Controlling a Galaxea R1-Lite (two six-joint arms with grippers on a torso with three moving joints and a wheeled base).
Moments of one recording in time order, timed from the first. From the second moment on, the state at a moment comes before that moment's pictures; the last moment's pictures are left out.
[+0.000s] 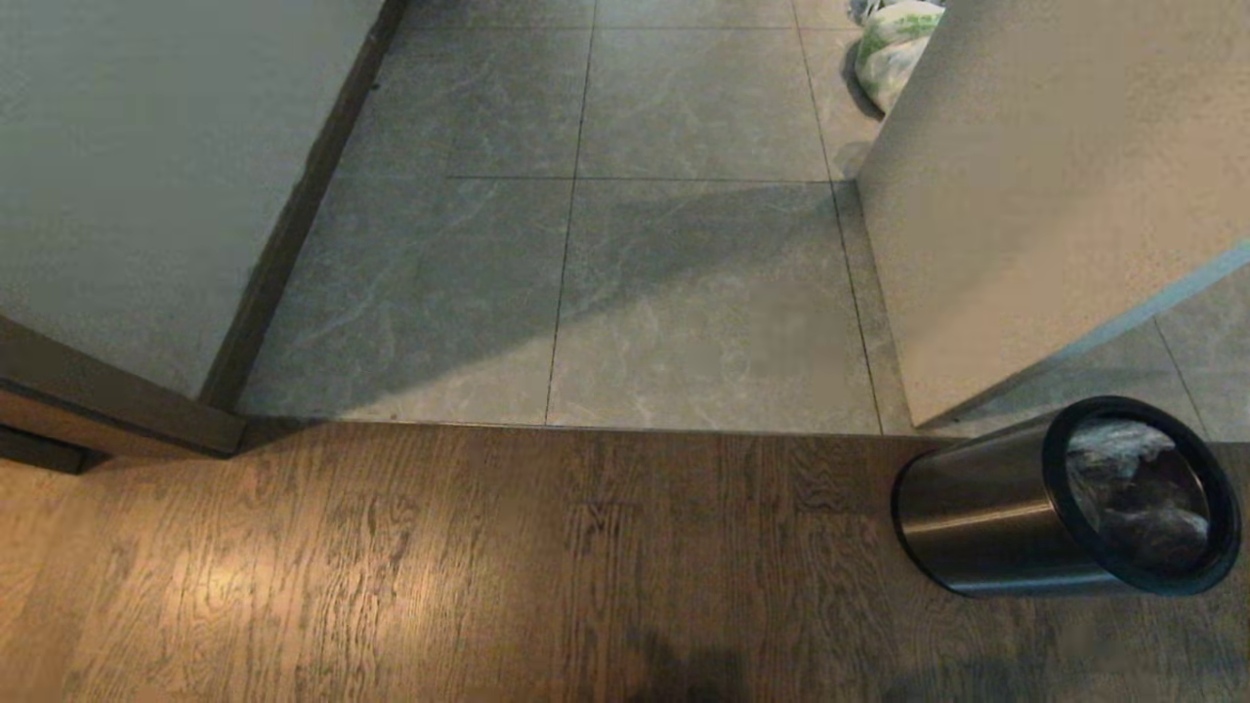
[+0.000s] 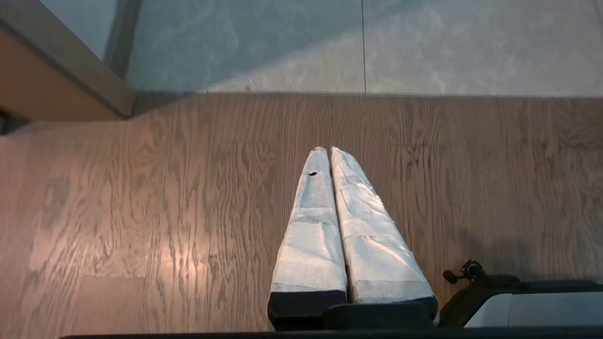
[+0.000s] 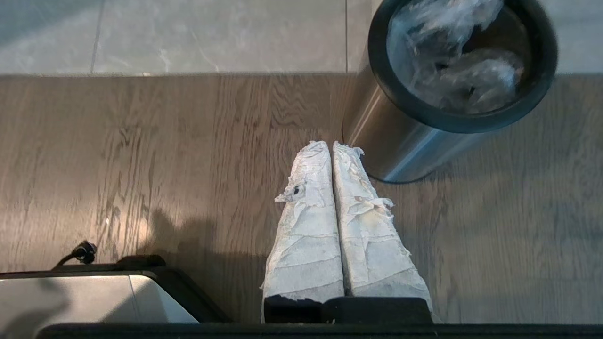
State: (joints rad) left arm 0.00 0.00 0.00 0.00 0.00 -0.01; right arm 0.00 0.00 -0.05 0.11 -0.01 0.02
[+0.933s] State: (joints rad) left arm 0.00 0.00 0.00 0.00 0.00 0.00; right arm 0.00 0.14 -0.34 0.27 -0.01 0.04
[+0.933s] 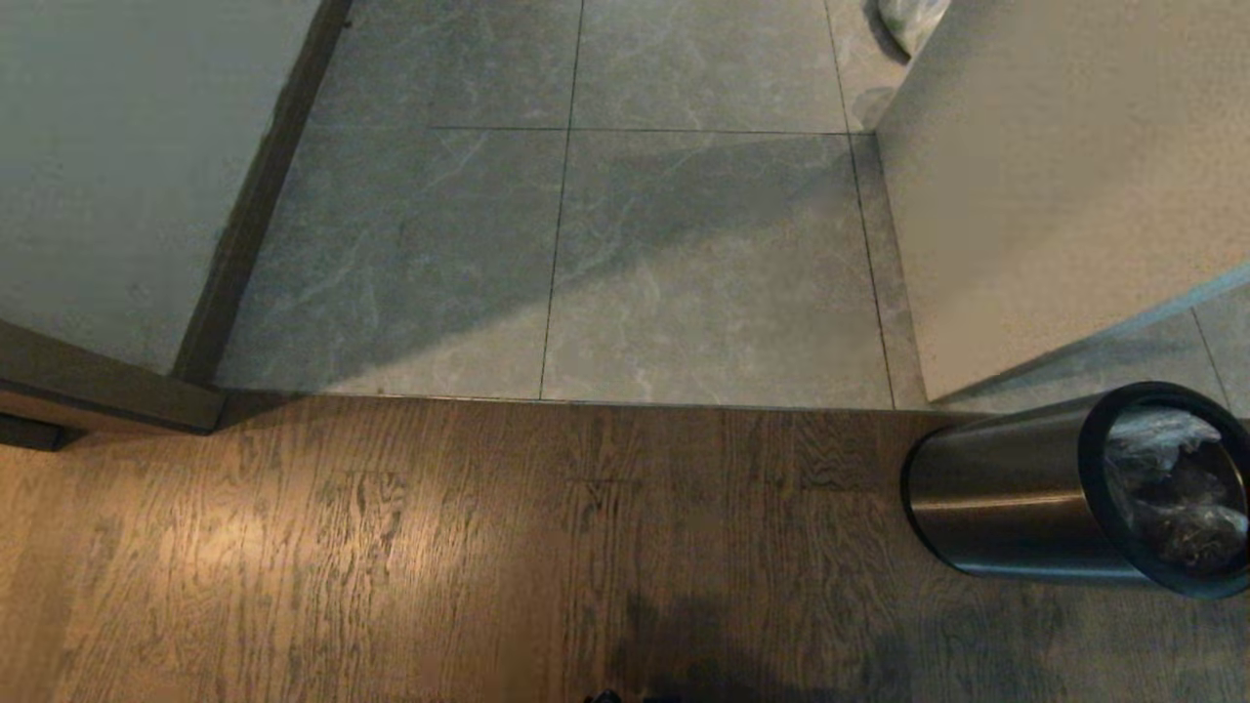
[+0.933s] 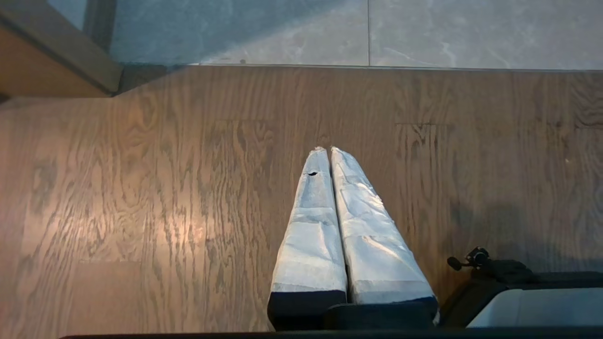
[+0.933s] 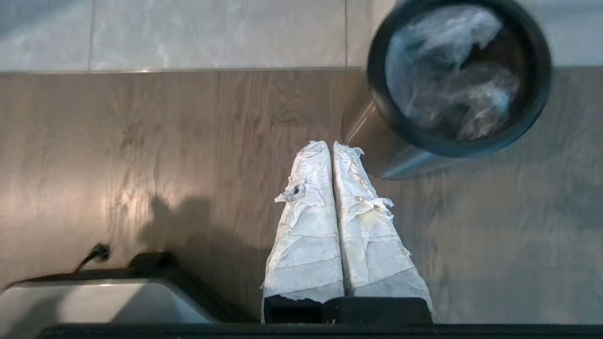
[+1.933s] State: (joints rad) left arm 0.00 0.00 0.00 0.00 0.00 0.00; right arm -0.03 1.22 -0.70 0.32 -0.14 0.41
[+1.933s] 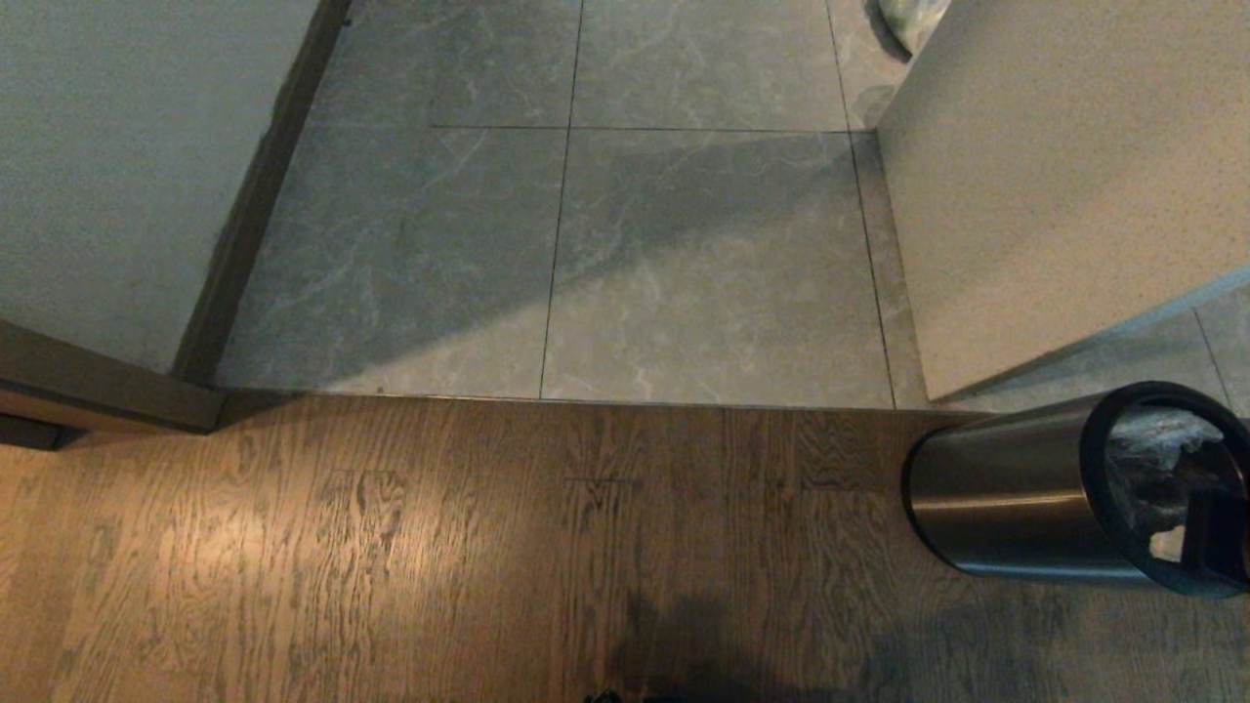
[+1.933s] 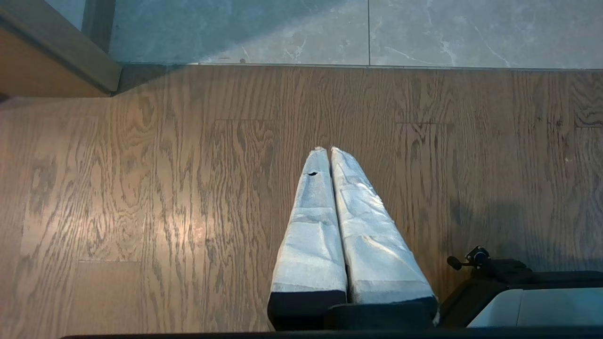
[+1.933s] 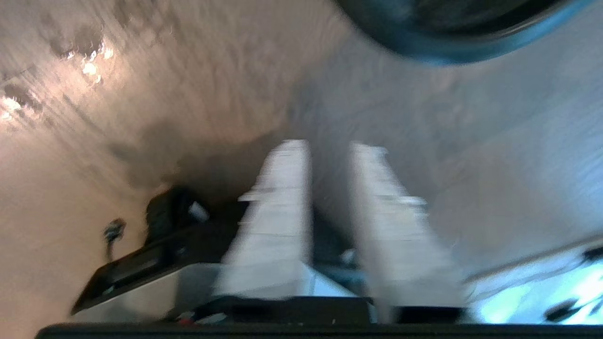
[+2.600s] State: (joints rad) left arm 0.00 0.00 0.00 0.00 0.00 0.00; right arm -0.14 1.48 -0.71 0.02 -0.10 0.42
